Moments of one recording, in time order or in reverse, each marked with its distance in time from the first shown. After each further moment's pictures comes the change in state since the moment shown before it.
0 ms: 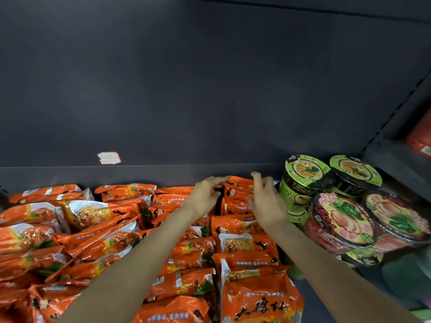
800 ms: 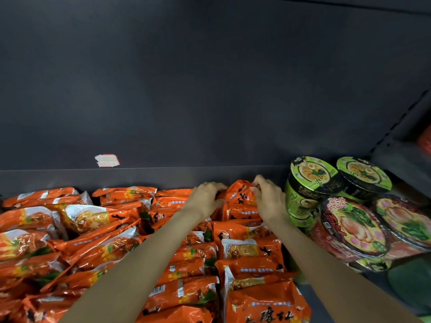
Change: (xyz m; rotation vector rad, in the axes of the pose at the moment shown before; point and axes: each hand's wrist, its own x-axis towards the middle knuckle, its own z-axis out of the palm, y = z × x) left_hand 0.014 -0.013 0.002 0.306 -0.086 -0.050; right_hand 0.025 0.002 0.011 0.229 0.052 0.068
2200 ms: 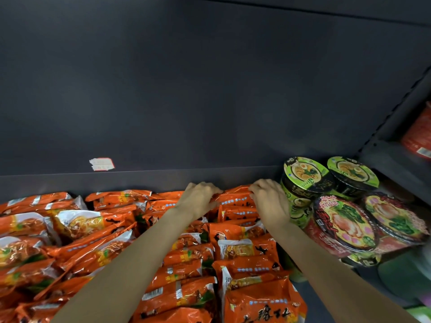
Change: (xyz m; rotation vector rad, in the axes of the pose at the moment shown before) left_hand 0.005 -0.007 -0.006 0.320 -0.037 0.168; right_hand -0.009 0.010 -0.002 -0.376 0.075 -0.214
